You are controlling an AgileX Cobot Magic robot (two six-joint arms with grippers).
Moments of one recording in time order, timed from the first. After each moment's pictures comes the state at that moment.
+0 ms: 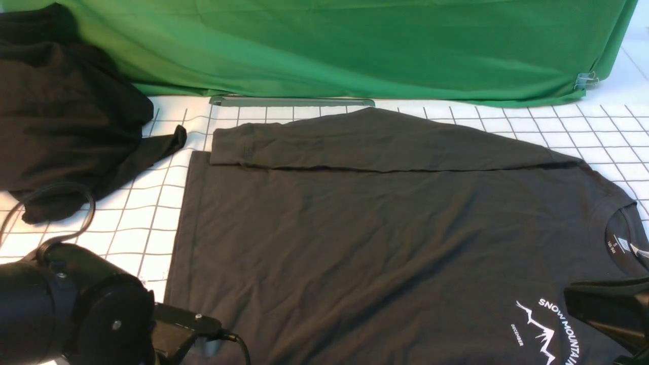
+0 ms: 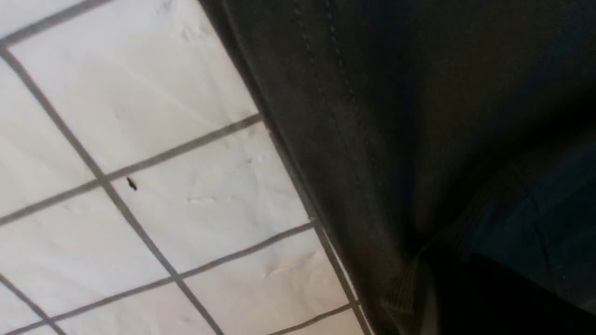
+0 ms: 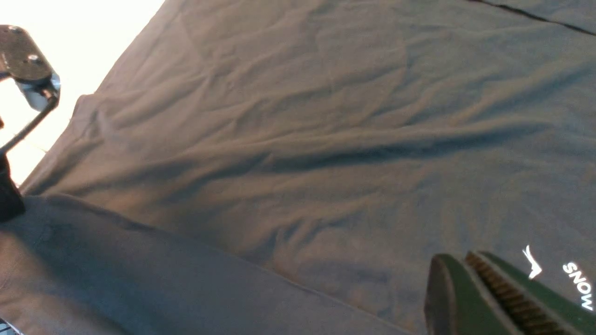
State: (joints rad) right arm 0.70 0.73 -0.69 0.00 0.70 0.24; left arm -0.63 1.40 -0.62 -0.11 0.92 -0.23
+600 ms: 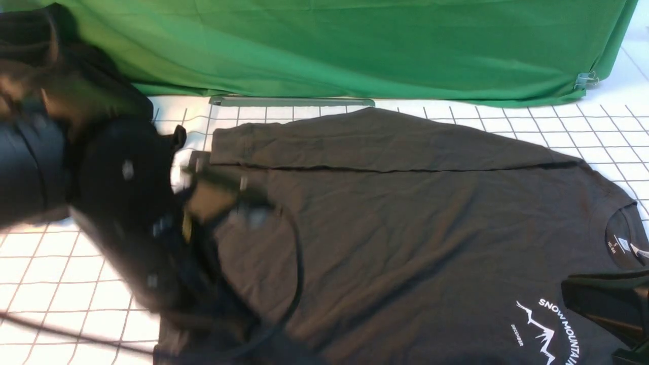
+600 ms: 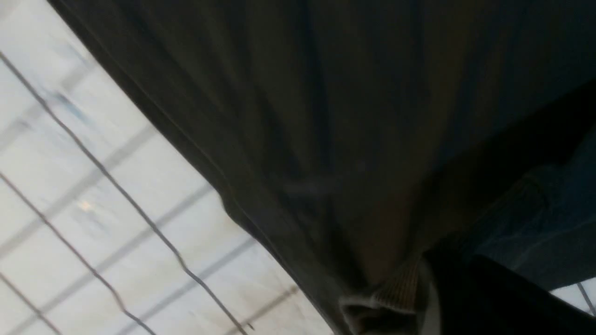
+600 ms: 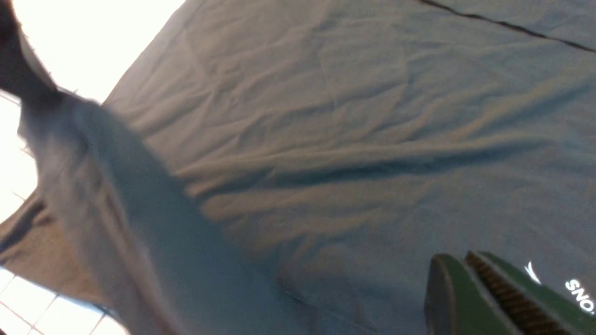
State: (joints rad) right arm 0.70 0.73 -0.69 0.00 0.66 0.24; left arm -0.63 1.40 -1.13 0.08 1.15 -0.10
